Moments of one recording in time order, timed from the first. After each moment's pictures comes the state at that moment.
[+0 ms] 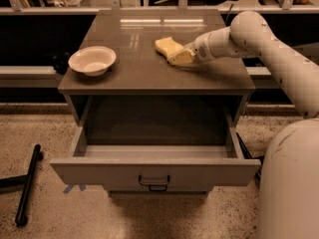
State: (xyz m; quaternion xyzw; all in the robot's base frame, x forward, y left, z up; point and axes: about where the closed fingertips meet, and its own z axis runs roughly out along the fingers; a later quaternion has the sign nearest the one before) arm 0.805 -0.086 0.823 -0.38 0.79 0.20 0.45
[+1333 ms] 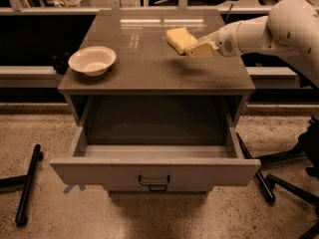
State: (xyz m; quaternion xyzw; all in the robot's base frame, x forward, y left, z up) arm 0.737 -0.126 0.892 -0.38 0.76 0.20 0.48
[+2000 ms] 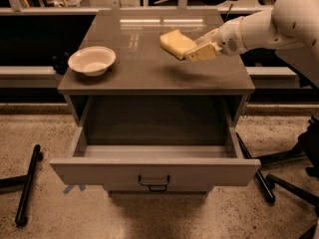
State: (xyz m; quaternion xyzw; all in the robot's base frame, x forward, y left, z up) arm 0.711 -0.114 0.900 -0.47 0.73 0.22 0.45
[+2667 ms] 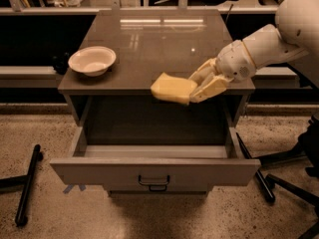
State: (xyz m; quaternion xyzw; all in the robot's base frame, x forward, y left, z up) arm 0.581 -0.098 0.864 -0.64 0.63 0.29 0.33
